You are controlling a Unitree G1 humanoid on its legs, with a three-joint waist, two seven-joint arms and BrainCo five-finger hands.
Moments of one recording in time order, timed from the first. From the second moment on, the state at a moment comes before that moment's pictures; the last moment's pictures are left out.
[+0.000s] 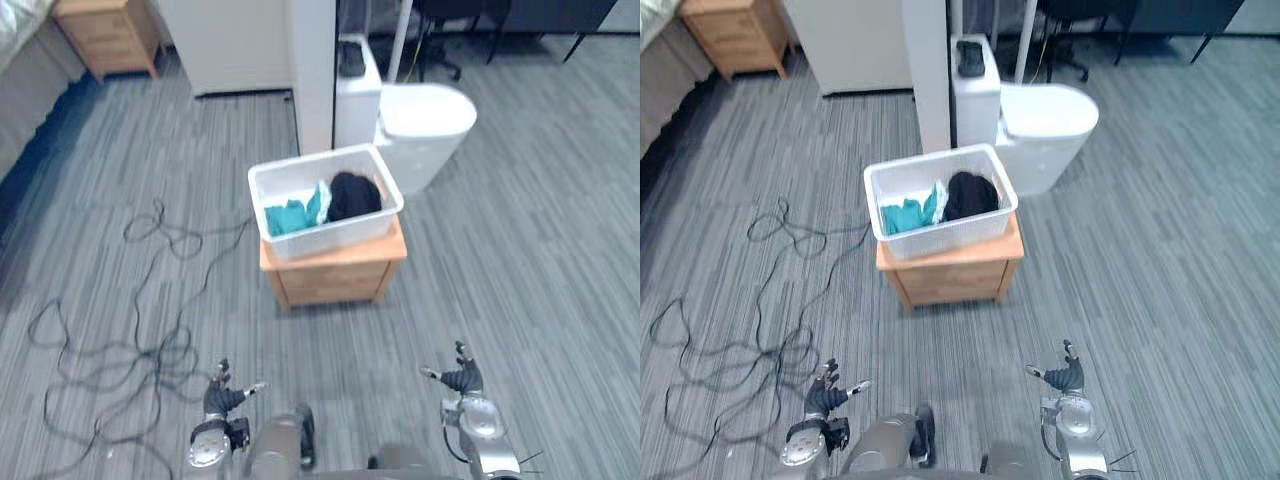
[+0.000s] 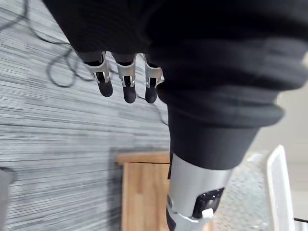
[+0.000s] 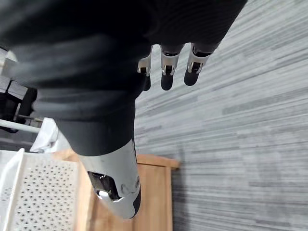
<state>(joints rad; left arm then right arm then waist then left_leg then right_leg) 0.19 0.10 0.08 0.52 -0.07 -0.12 0.16 0.11 -0.07 -0.10 0.50 -0.11 -0.03 -0.21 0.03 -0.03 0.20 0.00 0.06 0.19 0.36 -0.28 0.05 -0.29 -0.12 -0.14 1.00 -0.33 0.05</state>
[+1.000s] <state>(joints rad) 0.21 0.15 0.17 0.56 -0.07 -0.11 0.16 0.04 -0.13 -0.18 0.45 -0.07 -0.03 -0.24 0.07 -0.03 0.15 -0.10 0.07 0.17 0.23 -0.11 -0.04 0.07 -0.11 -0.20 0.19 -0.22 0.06</state>
